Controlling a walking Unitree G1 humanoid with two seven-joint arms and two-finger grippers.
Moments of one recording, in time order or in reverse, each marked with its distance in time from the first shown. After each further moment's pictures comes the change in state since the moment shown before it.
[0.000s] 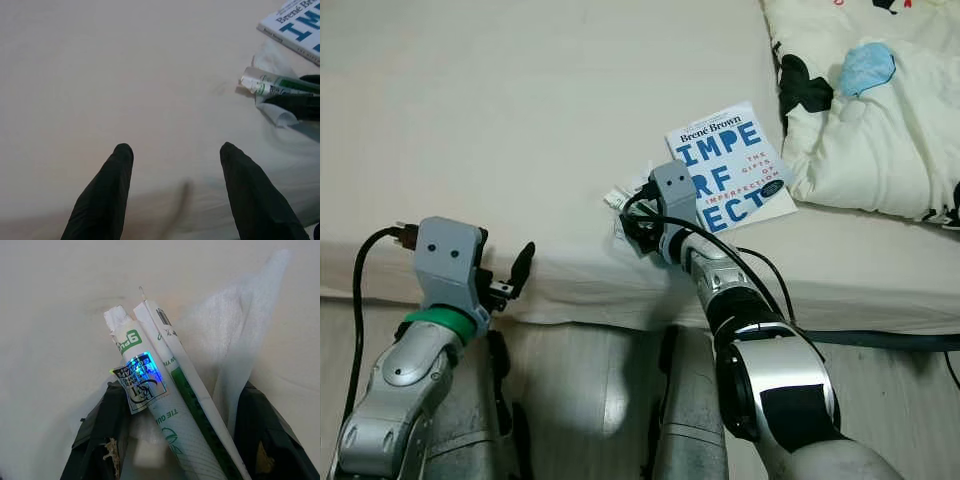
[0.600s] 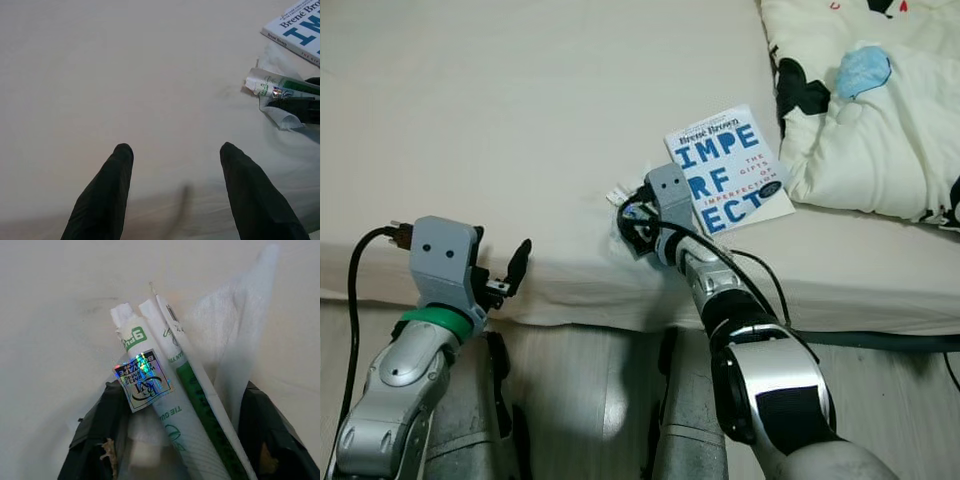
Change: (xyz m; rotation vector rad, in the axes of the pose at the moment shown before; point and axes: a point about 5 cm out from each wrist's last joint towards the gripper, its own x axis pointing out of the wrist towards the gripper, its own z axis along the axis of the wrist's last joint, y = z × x) left arm -0.002 0.004 -0.002 0.006 -0.007 0.012; right arm 0.002 0.002 -0.001 -0.024 0.009 -0.048
